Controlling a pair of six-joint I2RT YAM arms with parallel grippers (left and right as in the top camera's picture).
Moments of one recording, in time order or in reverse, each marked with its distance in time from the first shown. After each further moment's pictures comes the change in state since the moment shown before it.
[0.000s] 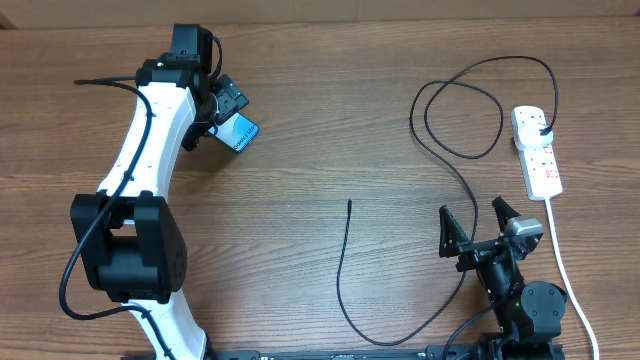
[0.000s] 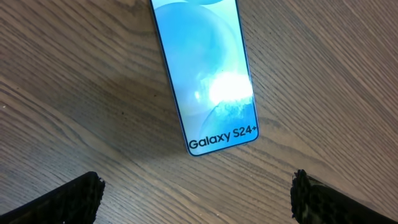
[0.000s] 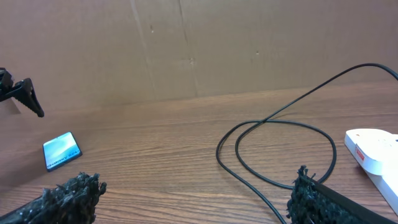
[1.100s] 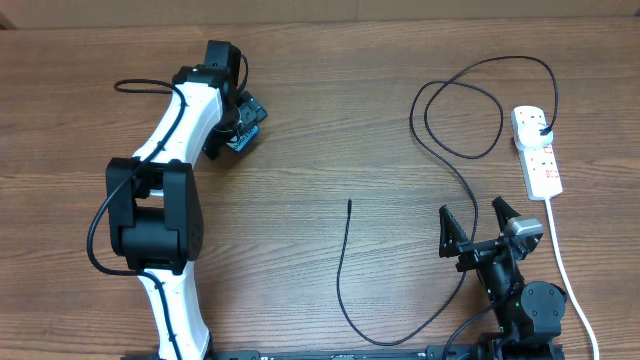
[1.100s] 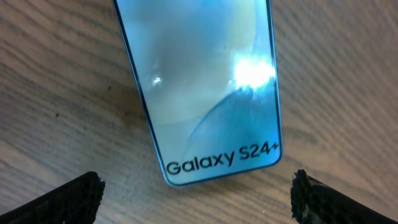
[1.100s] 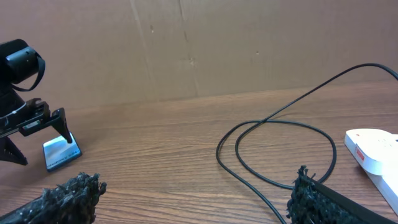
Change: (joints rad) left arm -0.045 0.182 0.006 0.070 0.002 -0.069; right arm 0.000 0.000 0.000 0.000 0.000 0.000
